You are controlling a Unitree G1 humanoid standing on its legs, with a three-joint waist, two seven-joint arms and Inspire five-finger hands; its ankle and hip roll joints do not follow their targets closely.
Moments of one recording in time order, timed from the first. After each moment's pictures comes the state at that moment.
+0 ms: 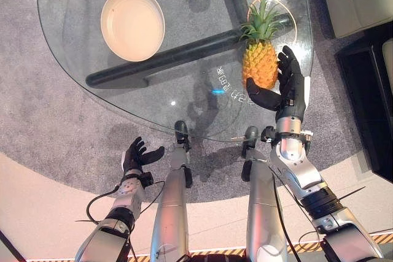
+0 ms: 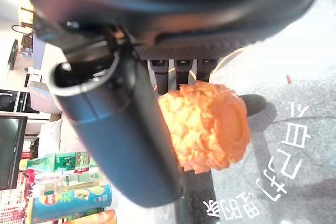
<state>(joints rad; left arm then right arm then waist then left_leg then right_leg) -0.42 0.31 -0.22 1.04 -0.65 -0.26 0.21 -0.47 -0.45 0.34 0.17 0.35 -0.16 -0.61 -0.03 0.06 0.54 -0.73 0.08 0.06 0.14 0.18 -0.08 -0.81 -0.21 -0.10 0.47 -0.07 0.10</state>
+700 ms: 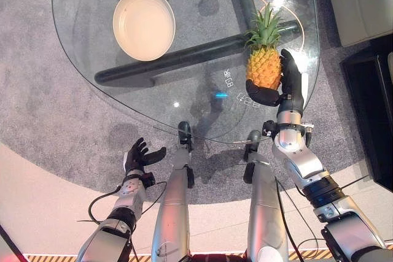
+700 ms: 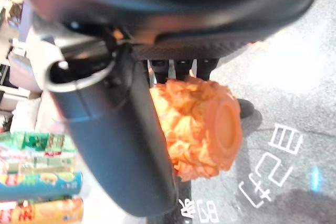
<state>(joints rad) -0.42 0.30 -0.23 1.04 -0.65 -0.25 0.20 -0.60 -0.47 0.38 0.25 0.35 0.02 -0.64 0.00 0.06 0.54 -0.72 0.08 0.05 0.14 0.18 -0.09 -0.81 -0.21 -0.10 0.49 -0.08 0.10</state>
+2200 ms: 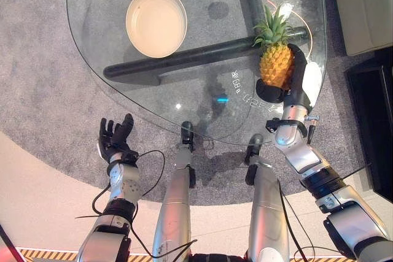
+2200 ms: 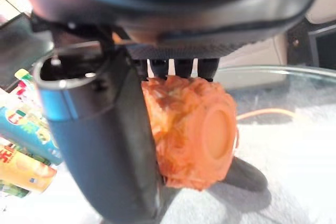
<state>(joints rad) -0.44 0.29 -0.01 0.73 -1.09 -0.47 0.36 -0.65 -0.51 0.43 0.30 -0.04 0.20 -0.81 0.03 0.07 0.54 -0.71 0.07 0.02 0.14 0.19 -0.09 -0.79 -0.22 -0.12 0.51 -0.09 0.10</state>
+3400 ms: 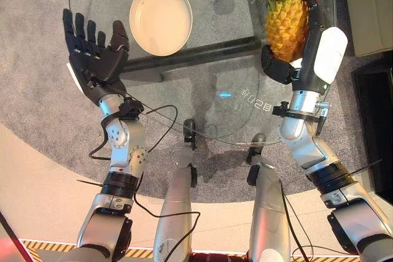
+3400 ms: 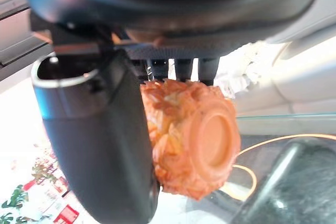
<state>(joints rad) -0.60 0.33 -0.10 0.27 -0.71 -0.54 0.42 -0.69 -0.54 0.37 0.24 -0.36 0.01 -0.86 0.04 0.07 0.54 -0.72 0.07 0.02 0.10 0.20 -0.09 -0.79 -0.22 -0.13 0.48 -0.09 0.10</state>
